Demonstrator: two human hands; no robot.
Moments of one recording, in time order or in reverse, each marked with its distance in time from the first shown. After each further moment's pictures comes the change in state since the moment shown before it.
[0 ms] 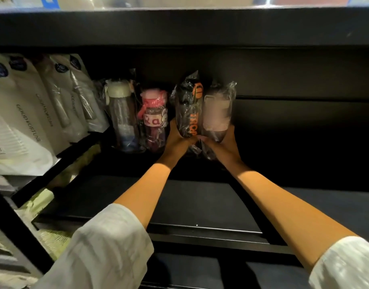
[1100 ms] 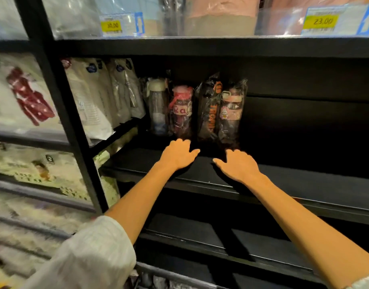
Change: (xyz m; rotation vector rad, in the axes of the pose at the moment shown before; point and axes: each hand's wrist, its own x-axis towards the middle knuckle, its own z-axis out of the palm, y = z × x) left_hand -0.152 0.083 -0.064 1.186 -0.259 -0.184; right_hand -0.140 -0.080 -0.041 -1.199 -0.484 0.007
